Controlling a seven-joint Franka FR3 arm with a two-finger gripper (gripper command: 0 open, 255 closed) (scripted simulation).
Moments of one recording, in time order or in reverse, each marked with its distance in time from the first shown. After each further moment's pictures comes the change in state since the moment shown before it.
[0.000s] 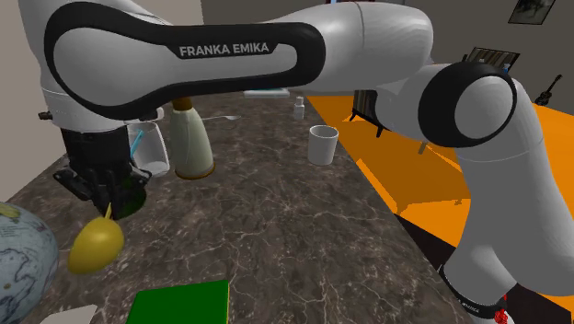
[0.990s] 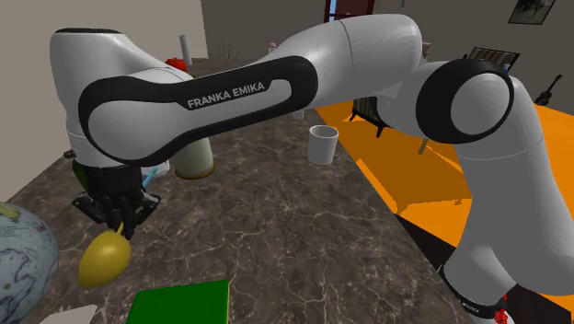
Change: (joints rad) arm -0.031 -0.009 -0.005 -0.171 -0.003 0.164 0.002
